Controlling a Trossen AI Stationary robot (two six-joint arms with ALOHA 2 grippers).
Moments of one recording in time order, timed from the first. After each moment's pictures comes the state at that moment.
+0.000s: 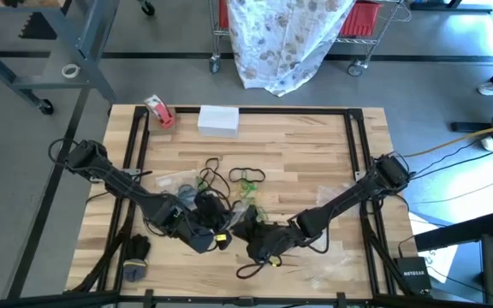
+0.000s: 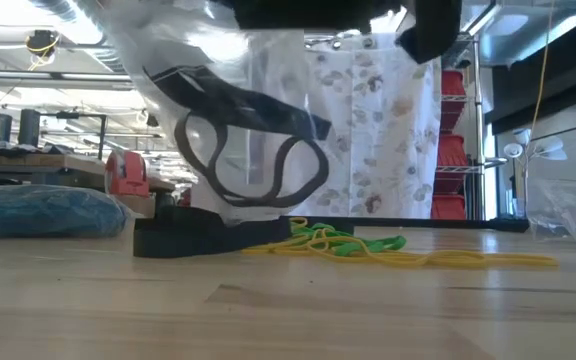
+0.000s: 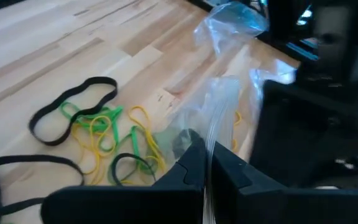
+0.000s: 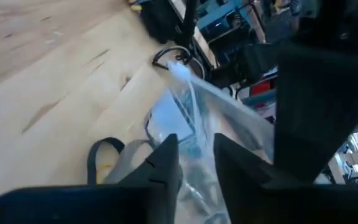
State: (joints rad) left arm -0.55 1.63 1.25 -0.45 -0.77 -0.93; right arm 0.51 1.88 1.21 0.18 0.58 -0.72
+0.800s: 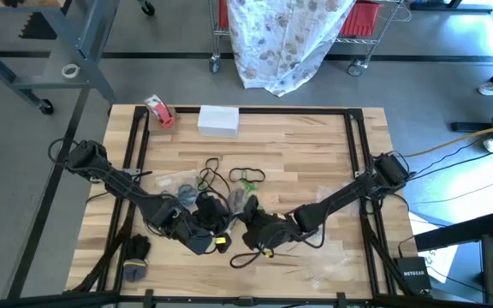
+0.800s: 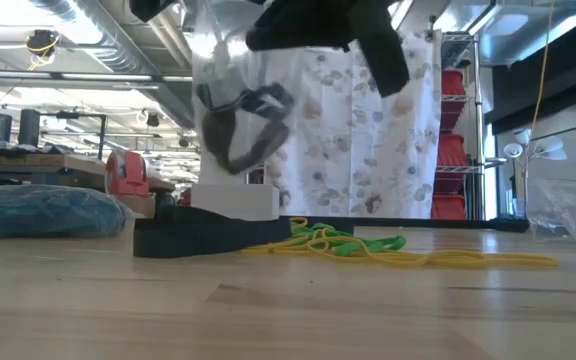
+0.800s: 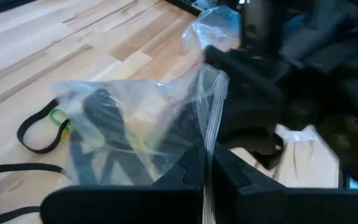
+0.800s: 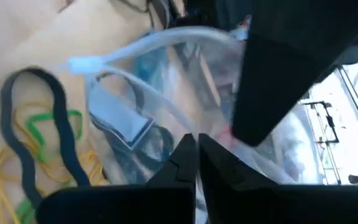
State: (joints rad) left arm -0.57 1.63 1.25 -0.41 -0.77 -0.89; right arm 0.49 1.88 1.21 0.17 0.78 -0.87
